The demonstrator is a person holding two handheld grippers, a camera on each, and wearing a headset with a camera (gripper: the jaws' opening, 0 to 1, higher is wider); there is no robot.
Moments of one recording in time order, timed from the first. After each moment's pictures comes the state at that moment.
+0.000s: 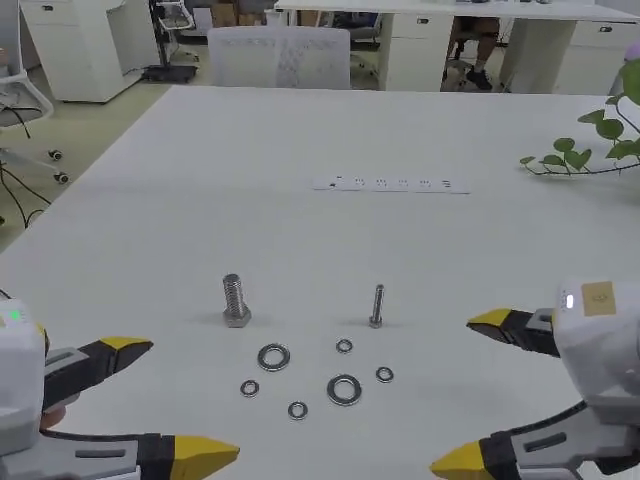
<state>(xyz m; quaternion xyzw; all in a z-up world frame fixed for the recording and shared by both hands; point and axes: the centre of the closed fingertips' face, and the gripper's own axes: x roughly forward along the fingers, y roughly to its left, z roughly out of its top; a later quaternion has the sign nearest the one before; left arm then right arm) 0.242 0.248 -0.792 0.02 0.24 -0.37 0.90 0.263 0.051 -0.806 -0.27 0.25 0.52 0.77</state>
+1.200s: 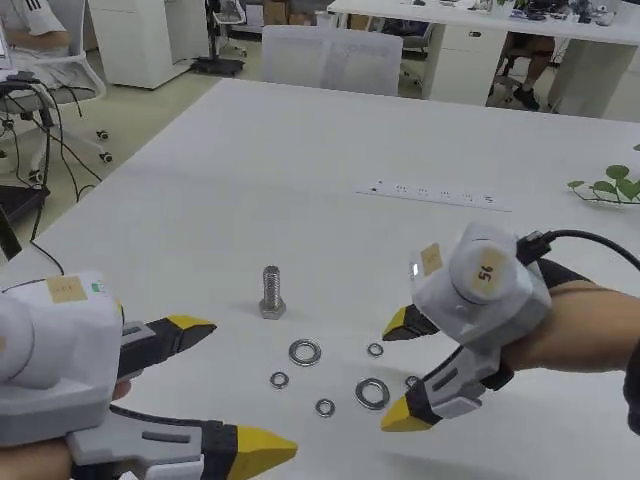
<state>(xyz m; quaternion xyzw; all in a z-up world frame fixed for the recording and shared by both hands) 0.229 0.224 -0.777 0.02 0.22 -0.38 0.90 0.282 0.132 -0.840 -0.40 0.32 0.62 0.59</state>
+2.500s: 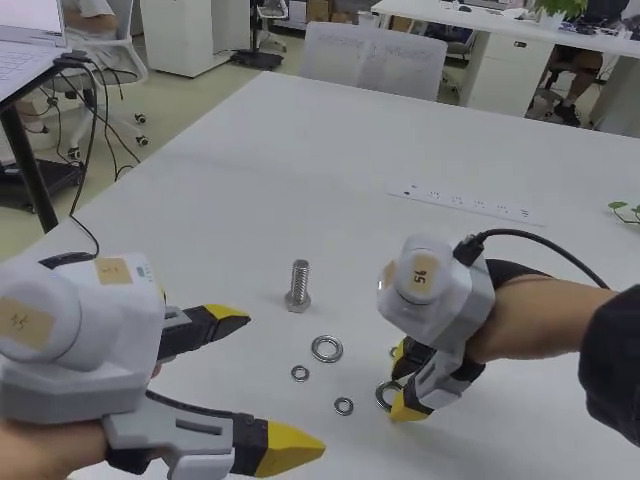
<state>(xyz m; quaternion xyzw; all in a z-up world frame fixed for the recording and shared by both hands) 0.226 0.221 -0.780 0.02 0.21 -0.38 0.90 0.291 0.130 -0.879 -0.47 0.40 0.60 0.51</state>
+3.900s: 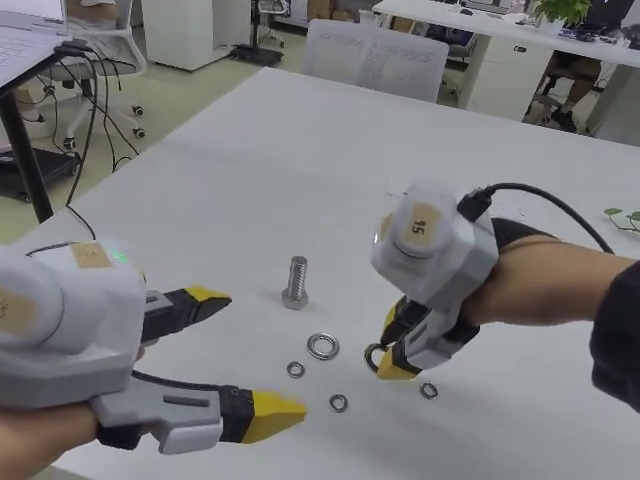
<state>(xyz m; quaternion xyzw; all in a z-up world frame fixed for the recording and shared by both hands) 0.241 0.244 -0.775 0.01 0.18 -0.33 0.93 0.303 0.152 -0.827 -0.47 0.37 0.59 0.55</state>
